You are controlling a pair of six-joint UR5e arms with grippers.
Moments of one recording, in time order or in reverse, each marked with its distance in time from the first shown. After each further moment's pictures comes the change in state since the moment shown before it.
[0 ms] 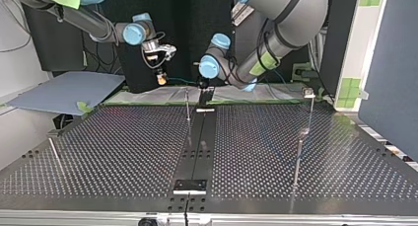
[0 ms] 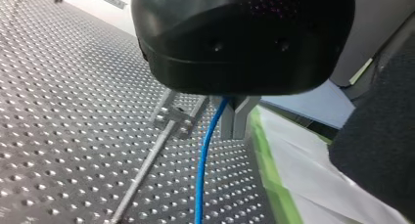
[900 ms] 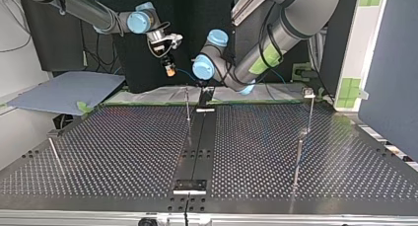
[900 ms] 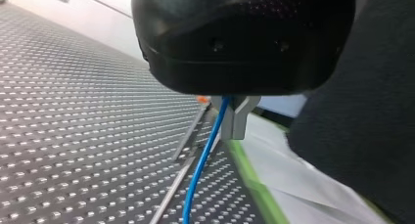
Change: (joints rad) left arm -0.030 0.104 0.000 -0.182 -0.074 0.134; right arm 0.055 -0.042 0.106 -0.083 -0.052 0.031
